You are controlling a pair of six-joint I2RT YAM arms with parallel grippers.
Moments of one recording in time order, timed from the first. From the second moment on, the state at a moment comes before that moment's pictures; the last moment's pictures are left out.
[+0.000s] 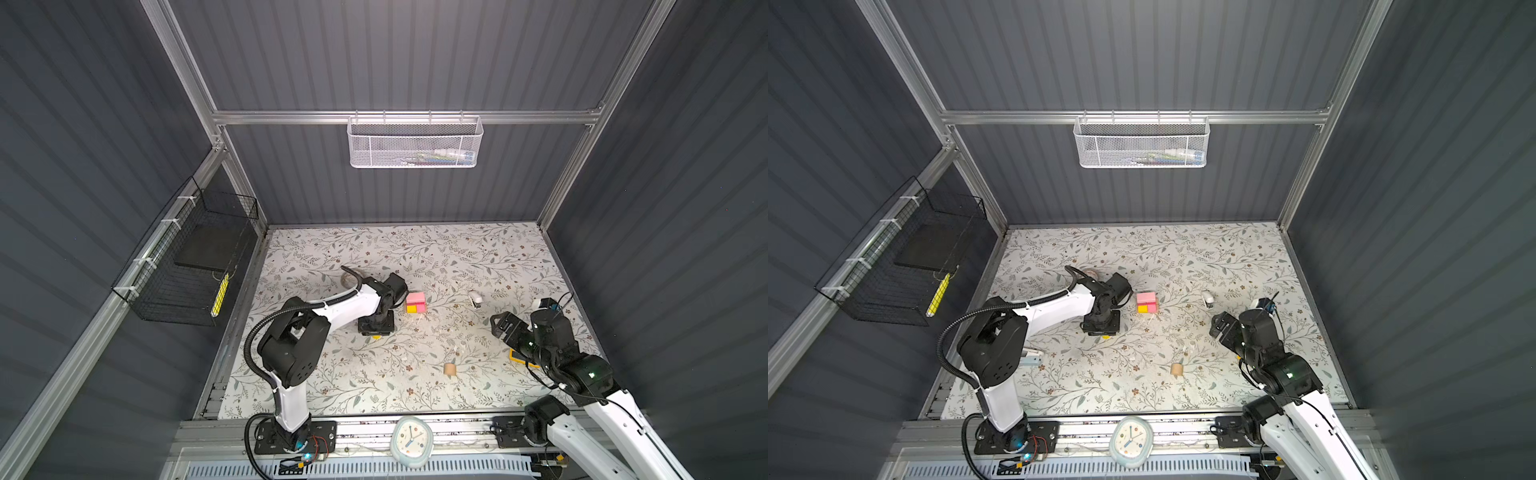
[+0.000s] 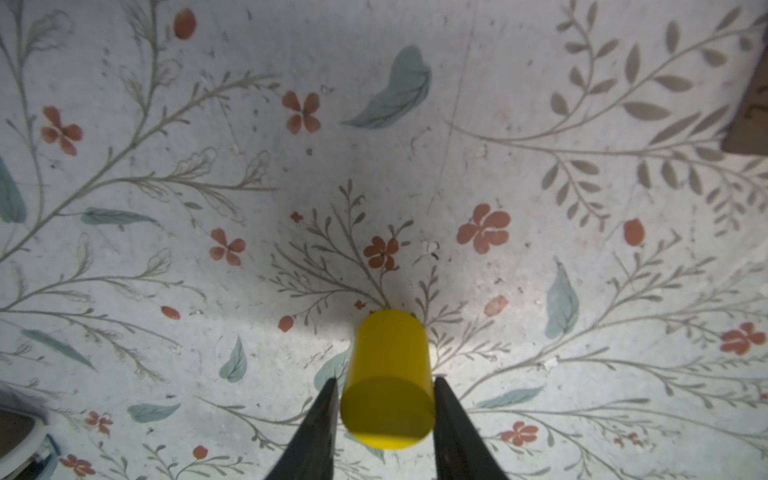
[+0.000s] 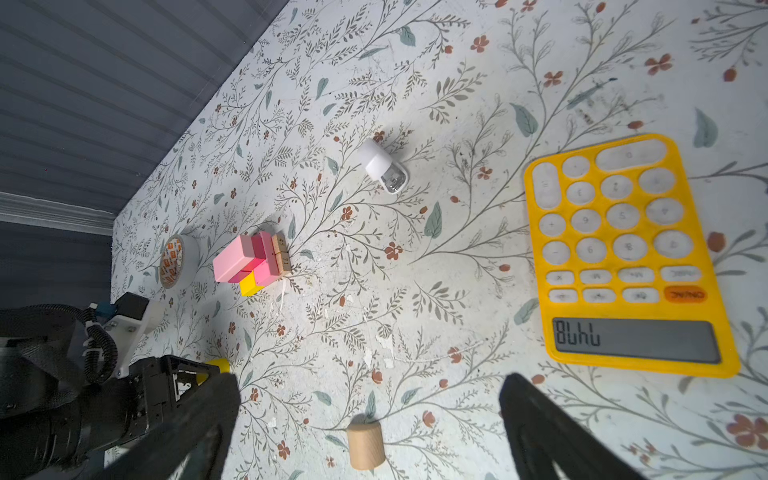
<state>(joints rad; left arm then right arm) -0.72 1.85 1.27 -0.94 -0.10 -0.70 0.38 0.57 0.64 -0.79 0.12 0.88</state>
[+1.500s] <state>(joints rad) -0.73 2.08 2.05 -1.22 -0.10 -0.54 0.38 0.57 0.64 -0.80 0.13 0.86</state>
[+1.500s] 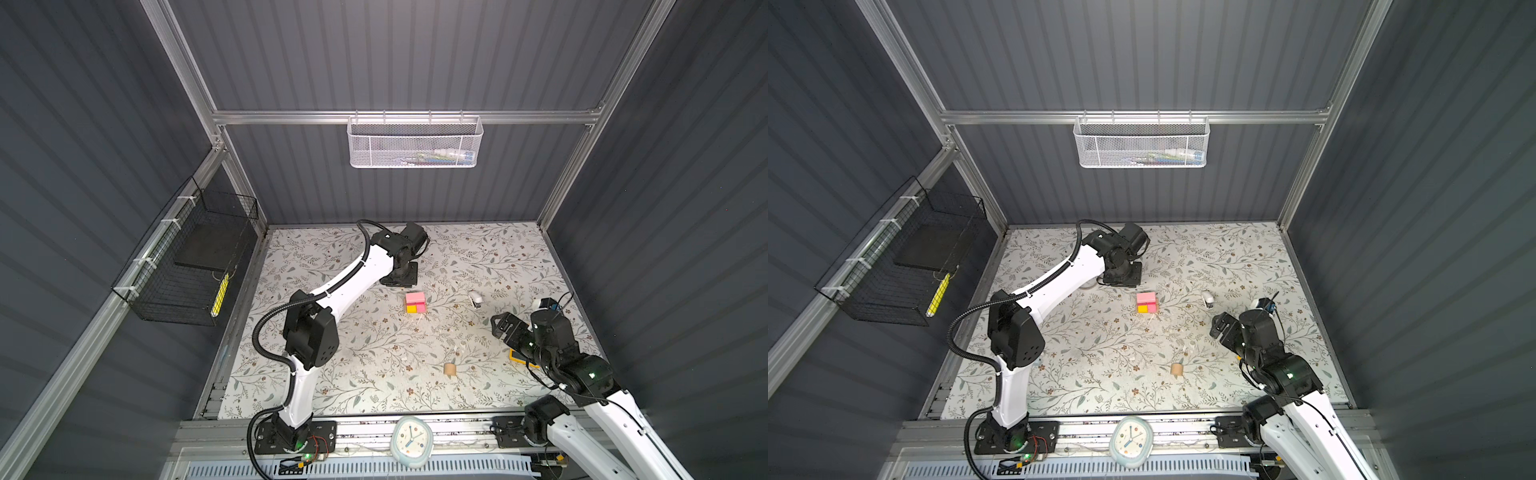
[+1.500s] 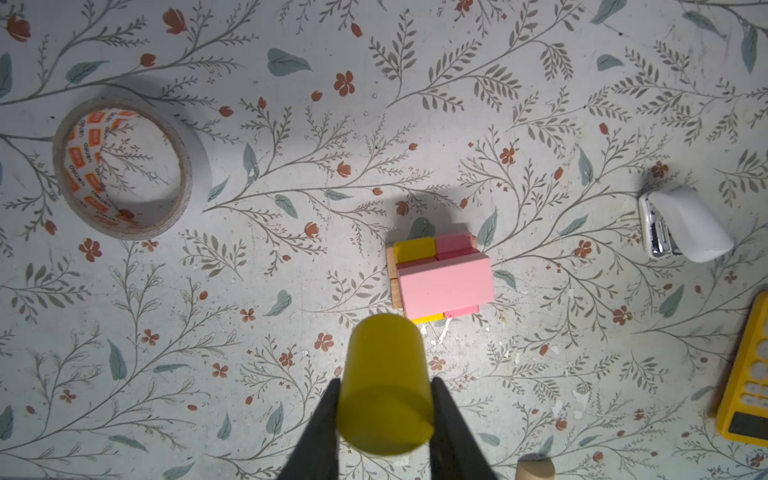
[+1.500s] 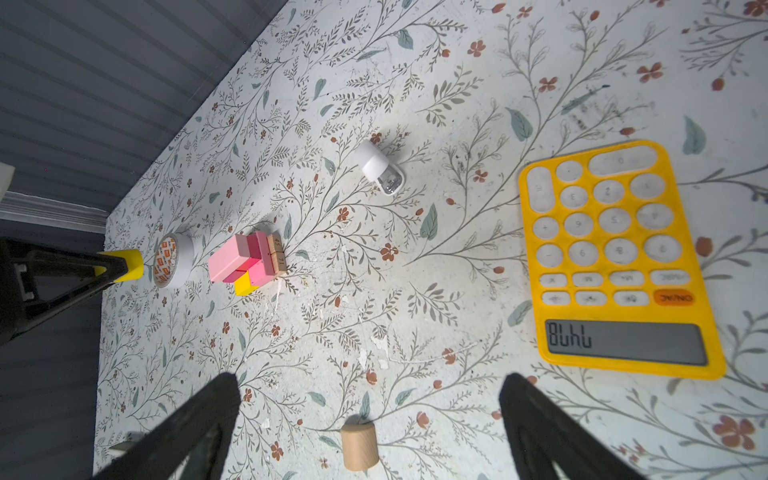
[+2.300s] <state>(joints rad) -0.83 2.28 2.26 -1.34 -0.08 -0.48 0.38 0.61 0.64 -0.79 0.13 0.83</state>
